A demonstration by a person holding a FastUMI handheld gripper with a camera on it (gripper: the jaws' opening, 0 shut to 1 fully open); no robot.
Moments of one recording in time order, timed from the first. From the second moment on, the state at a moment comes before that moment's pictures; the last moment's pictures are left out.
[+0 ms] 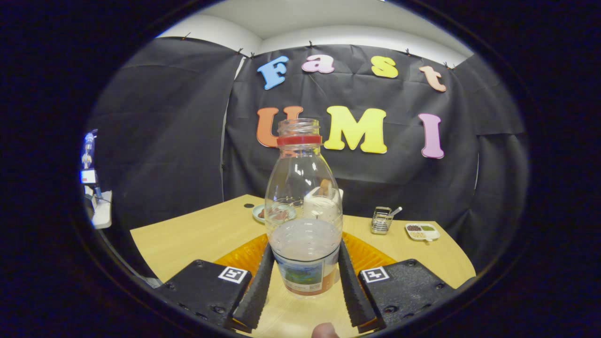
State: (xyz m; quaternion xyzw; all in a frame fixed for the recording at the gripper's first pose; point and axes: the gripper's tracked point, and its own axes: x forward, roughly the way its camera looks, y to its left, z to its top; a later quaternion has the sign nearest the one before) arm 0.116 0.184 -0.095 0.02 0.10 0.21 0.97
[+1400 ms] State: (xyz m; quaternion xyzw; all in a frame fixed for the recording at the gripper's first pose) arm 0.263 0.206 -0.231 0.04 0.15 0.14 0.98
